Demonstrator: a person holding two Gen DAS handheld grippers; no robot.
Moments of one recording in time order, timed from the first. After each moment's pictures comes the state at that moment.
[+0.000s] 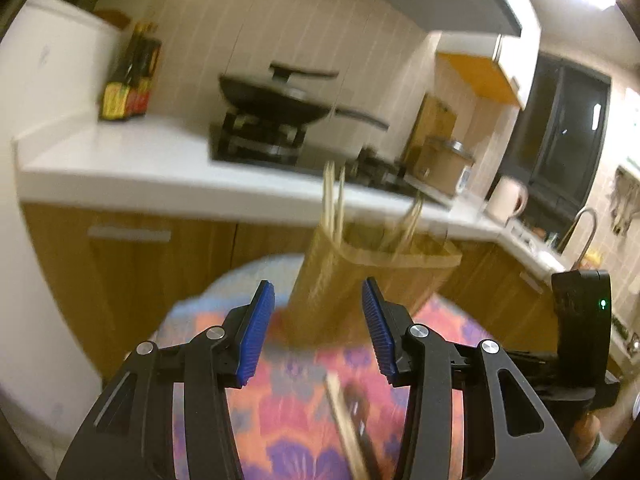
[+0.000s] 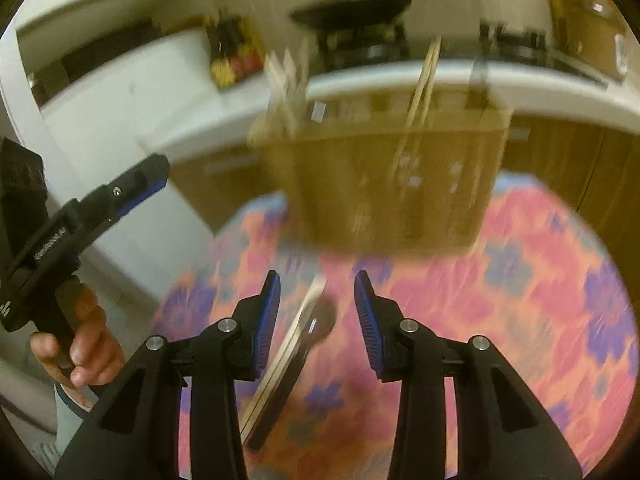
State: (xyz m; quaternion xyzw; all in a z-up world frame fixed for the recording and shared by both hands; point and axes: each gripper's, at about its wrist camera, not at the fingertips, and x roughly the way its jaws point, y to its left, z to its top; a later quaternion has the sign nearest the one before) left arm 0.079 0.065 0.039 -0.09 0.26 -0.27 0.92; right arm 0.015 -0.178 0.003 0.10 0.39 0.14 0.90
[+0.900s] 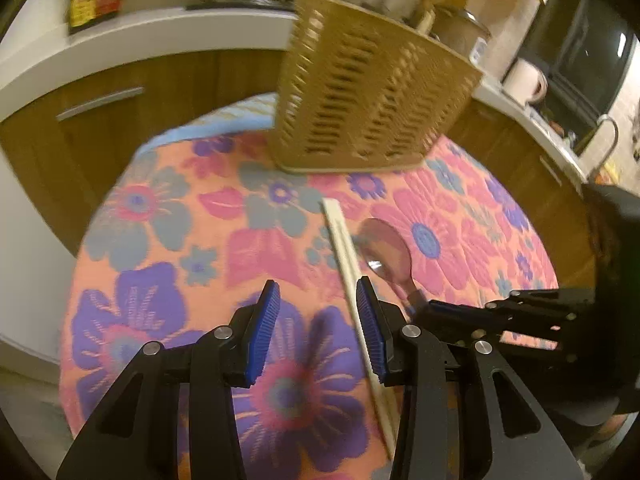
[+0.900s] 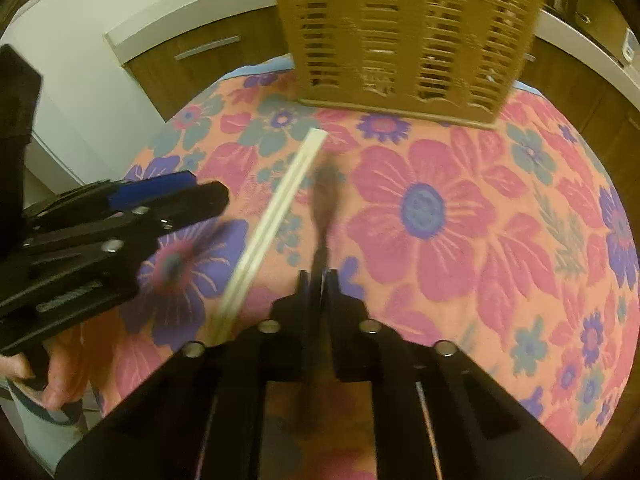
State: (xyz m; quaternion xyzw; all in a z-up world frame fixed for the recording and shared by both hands) left arm 0.068 0.025 -0.048 0.00 0.45 -0.28 0.85; right arm -0.003 -0.140 -0.067 0.03 0.50 0.08 0.86
